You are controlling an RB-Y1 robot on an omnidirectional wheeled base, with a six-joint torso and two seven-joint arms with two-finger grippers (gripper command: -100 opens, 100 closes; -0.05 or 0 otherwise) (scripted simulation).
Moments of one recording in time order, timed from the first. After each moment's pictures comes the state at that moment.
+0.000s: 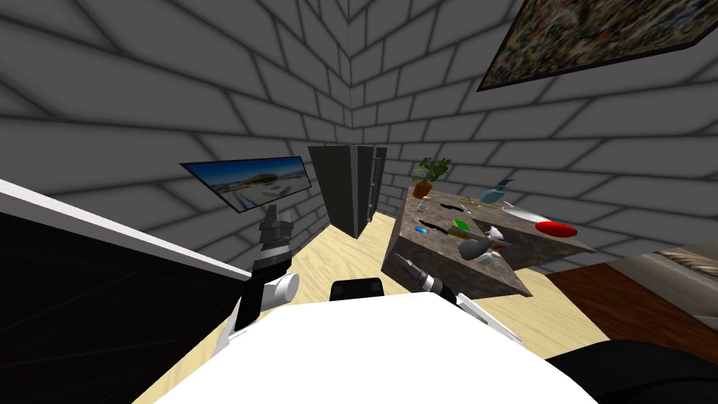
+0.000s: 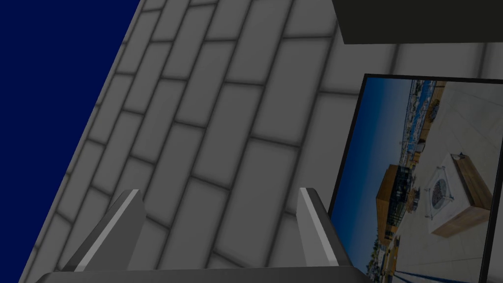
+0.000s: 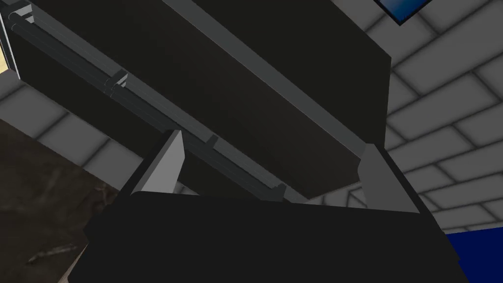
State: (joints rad) left arm 0.51 0.01 0.03 -2.28 0.09 -0.39 -0.15; right arm 0.59 -0.74 0.27 -1.67 0.24 -0.70 -0.04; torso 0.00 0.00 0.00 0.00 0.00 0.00
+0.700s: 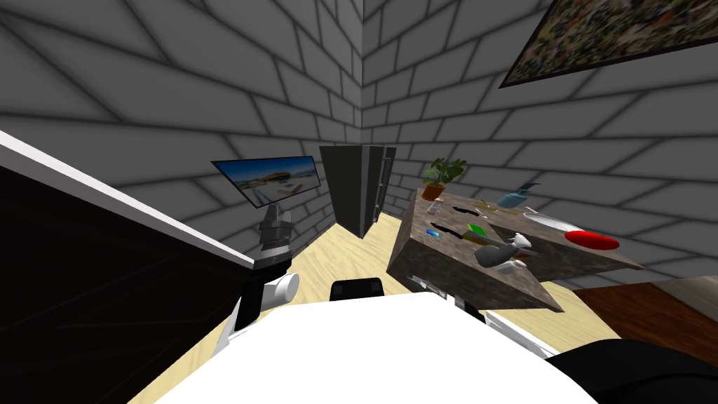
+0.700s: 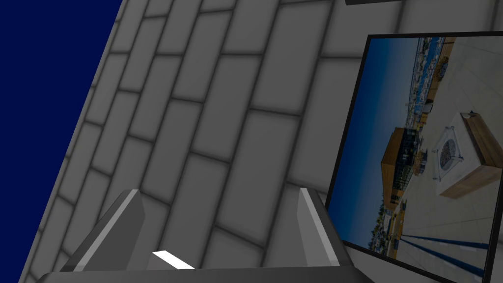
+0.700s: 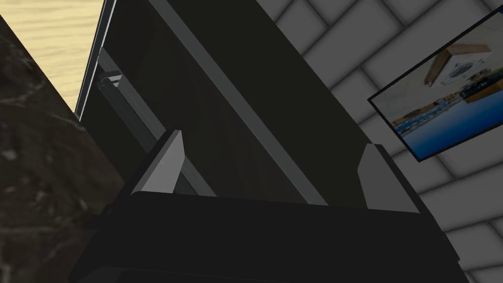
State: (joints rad) left arm 0.51 0.01 0.03 -2.28 0.09 -0.39 -0.15; right arm 0.63 -0.93 0.34 -1.46 0.32 -0.74 0.01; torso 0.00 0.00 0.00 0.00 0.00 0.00
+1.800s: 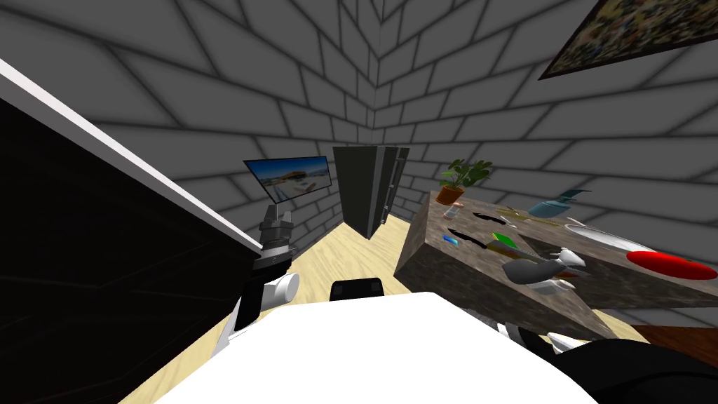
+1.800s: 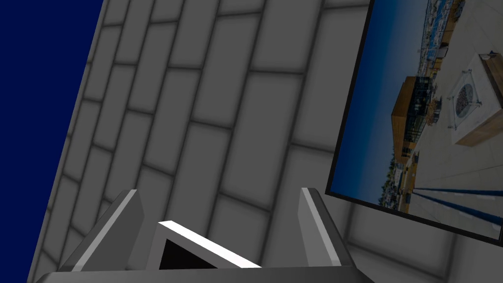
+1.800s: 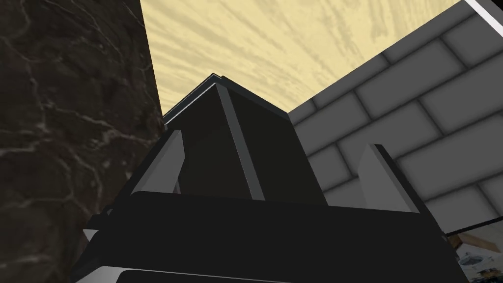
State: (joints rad) left arm 0.51 0.01 0.03 -2.28 0.09 -0.39 -0.15; right arm 0.65 -1.18 0.43 -1.16 0.43 -0.78 0.09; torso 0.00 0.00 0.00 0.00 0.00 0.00
